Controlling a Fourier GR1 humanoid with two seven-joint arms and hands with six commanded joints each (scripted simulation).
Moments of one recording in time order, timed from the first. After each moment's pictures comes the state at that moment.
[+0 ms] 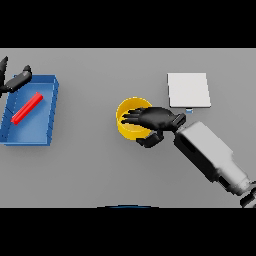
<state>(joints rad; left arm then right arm) -0.66 0.90 -0.65 -1.12 0.36 0.28 0.47 -0.65 -0.32 0.65 -1.12 0.74 0.42 -0.23</state>
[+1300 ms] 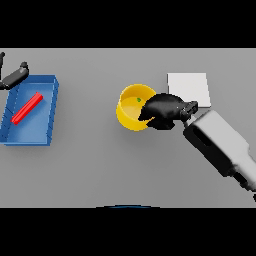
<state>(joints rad) -0.67 0.92 -0.64 -1.12 0.36 0.27 0.44 -0.70 -0.43 0.60 -1.32 0.64 0.58 -0.10</state>
